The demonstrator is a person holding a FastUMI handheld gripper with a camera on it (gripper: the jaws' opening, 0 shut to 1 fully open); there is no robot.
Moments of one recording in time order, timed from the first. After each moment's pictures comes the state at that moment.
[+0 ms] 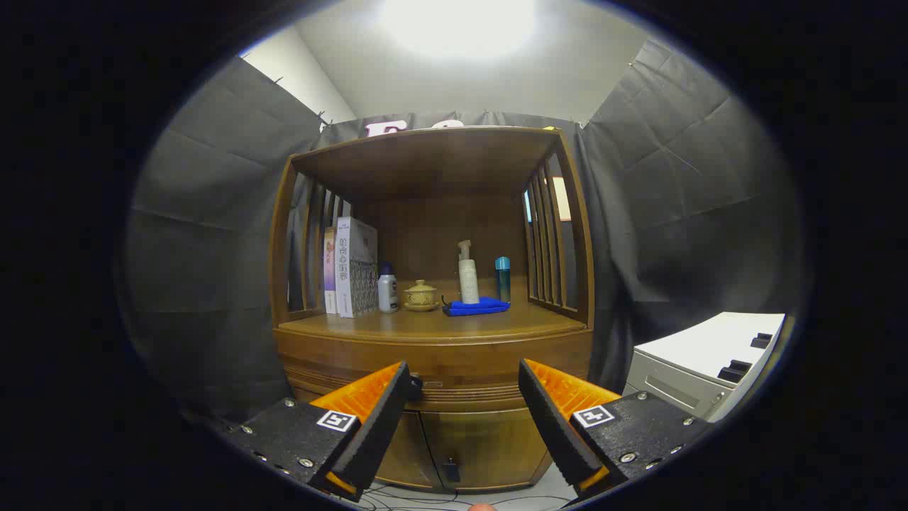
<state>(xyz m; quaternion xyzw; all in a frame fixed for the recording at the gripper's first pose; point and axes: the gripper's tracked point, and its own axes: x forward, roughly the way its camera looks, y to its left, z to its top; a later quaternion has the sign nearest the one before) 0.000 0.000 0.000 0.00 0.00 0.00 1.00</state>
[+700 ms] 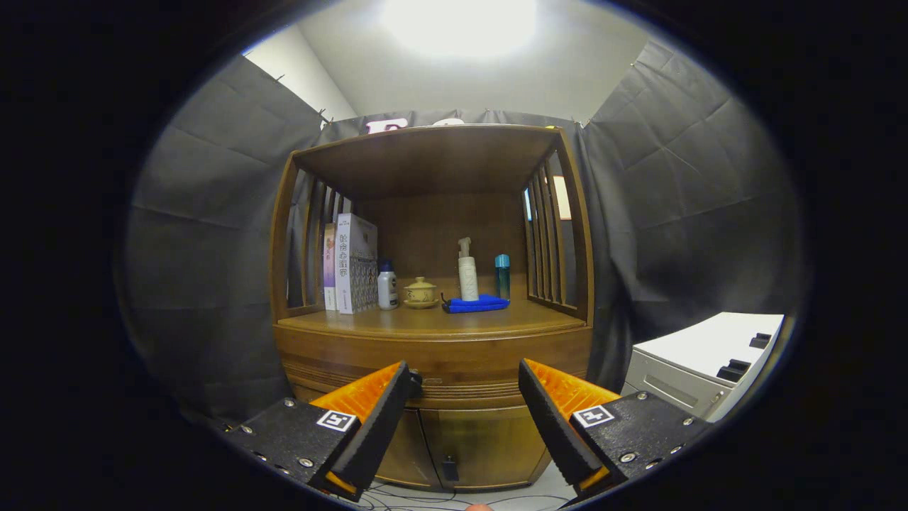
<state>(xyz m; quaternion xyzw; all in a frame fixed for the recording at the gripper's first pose) -0.002 0.003 -0.005 0.00 0.00 0.00 1.00</state>
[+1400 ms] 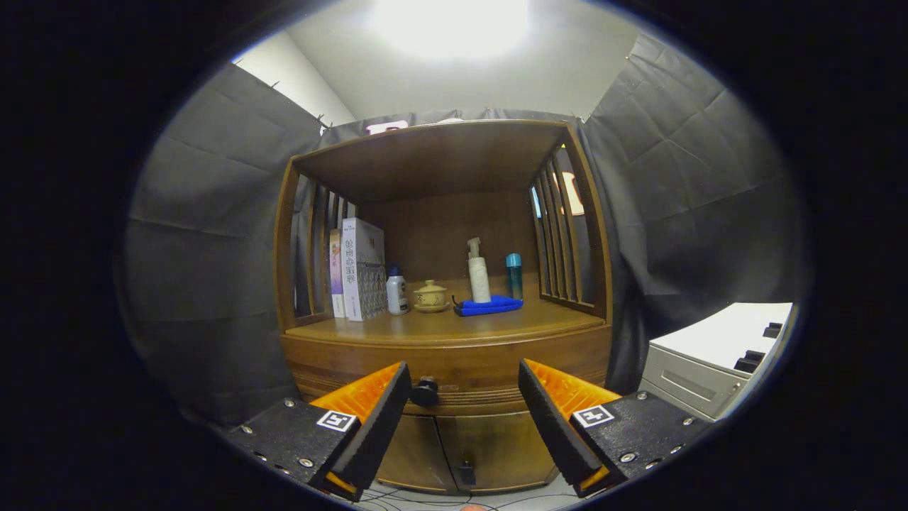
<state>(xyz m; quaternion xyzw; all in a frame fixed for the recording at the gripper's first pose) 0.020 0.022 -0.001 0.02 0.00 0.02 1.00</state>
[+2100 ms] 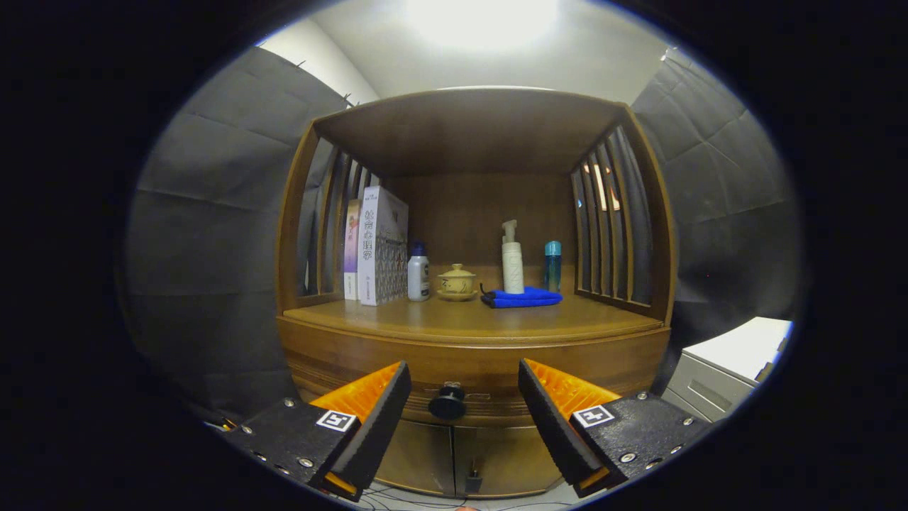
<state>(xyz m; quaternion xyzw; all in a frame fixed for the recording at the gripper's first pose) 0.085 0.064 -0.032 -0.03 0.03 0.07 1.00</state>
